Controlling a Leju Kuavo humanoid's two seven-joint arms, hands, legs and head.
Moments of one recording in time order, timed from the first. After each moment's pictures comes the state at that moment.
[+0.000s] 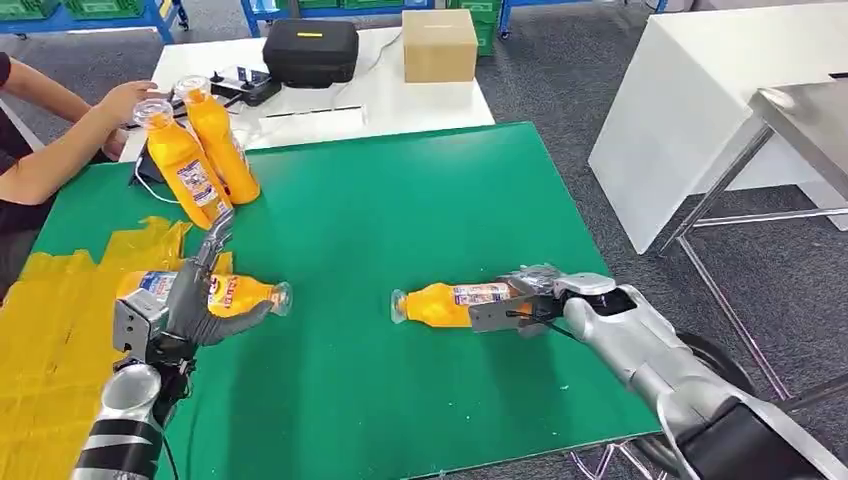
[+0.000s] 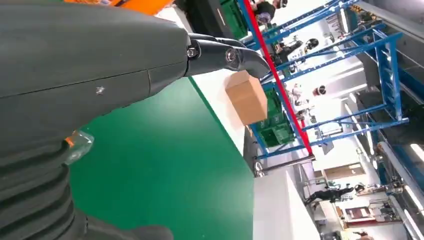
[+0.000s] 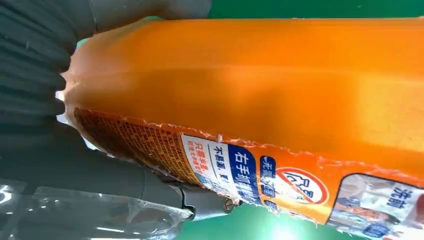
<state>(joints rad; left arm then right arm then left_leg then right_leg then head) -0.22 0.05 0.02 -1.33 -0.33 -0.21 -0.48 -0.71 -0.27 0.88 -0.72 0.69 0.50 0.00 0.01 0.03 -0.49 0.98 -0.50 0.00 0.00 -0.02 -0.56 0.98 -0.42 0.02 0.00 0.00</state>
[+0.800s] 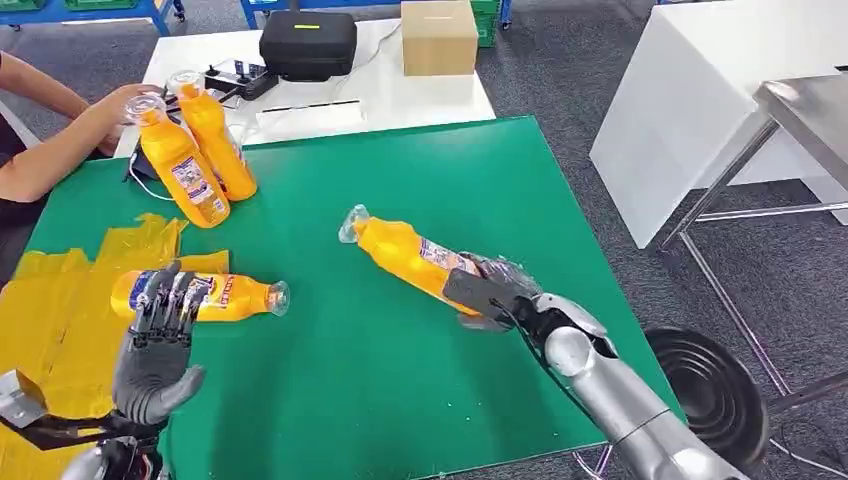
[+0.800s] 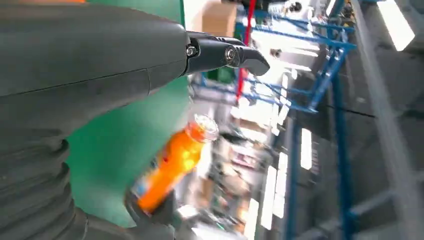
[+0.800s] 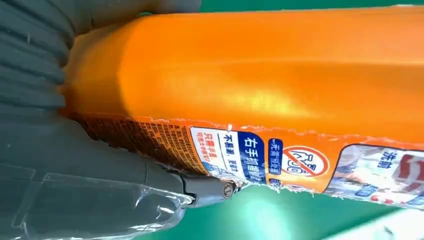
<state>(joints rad) 0.08 0.00 0.14 -1.56 0.35 -0.64 -0.32 -0.42 -0.19 0.60 -1.26 0.31 0.23 0.11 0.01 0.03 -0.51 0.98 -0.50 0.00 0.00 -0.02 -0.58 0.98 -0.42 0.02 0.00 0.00</state>
